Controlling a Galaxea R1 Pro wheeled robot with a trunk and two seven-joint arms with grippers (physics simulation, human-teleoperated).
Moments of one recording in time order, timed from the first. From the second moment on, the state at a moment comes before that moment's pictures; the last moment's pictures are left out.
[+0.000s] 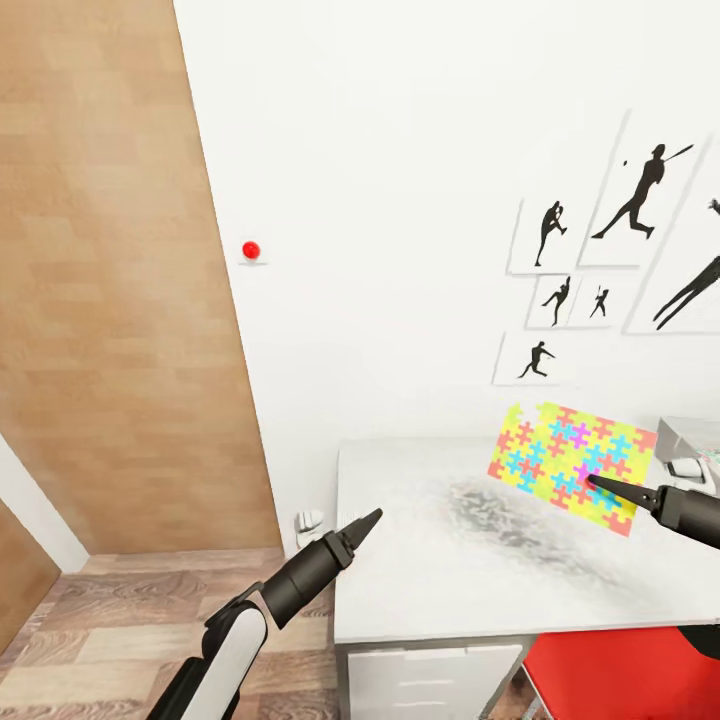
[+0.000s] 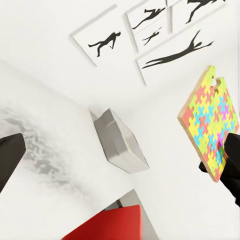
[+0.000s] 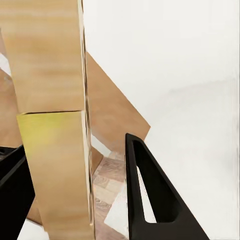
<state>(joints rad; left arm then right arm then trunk) -0.24 -0.06 -0.29 -1.34 0.90 0.35 -0.48 -0.31 -0.55 -0.45 -1.46 -0.53 0.95 1.13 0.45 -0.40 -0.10</state>
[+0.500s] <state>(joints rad) -0.24 -0.06 -0.29 -1.34 0.90 0.35 -0.49 -0.31 -0.55 -0.46 -1.47 -0.53 0.95 1.13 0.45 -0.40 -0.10</state>
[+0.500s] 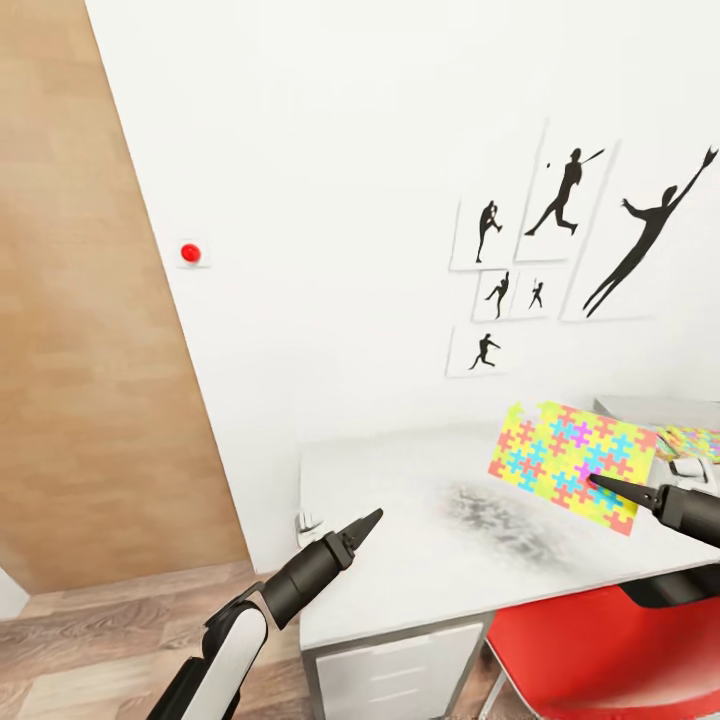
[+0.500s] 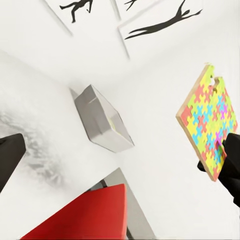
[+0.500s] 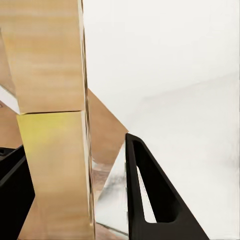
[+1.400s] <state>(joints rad) -0.24 -0.06 -0.29 -1.33 0.89 0.34 -0.56 -0.28 -0.55 -0.46 -1.52 -0.53 0.95 1.13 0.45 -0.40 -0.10</state>
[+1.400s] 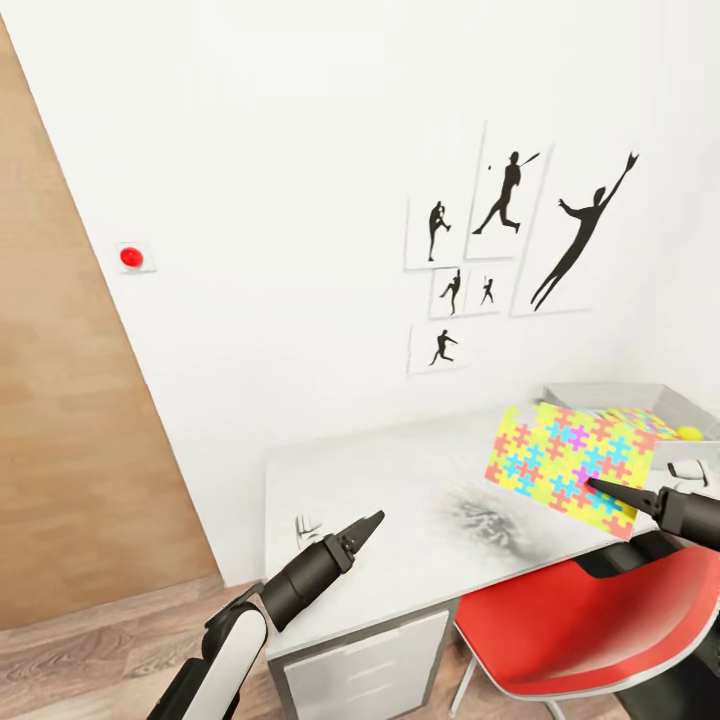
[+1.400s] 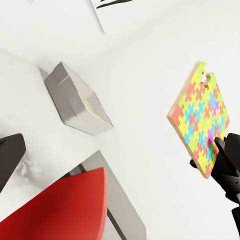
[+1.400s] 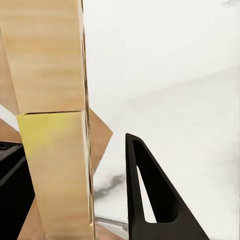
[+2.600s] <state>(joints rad) -0.24 -0.06 -0.29 -1.33 0.89 0.34 -0.55 -0.24 -0.50 -0.67 -1.59 -0.52 0.93 1.31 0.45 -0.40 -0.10</state>
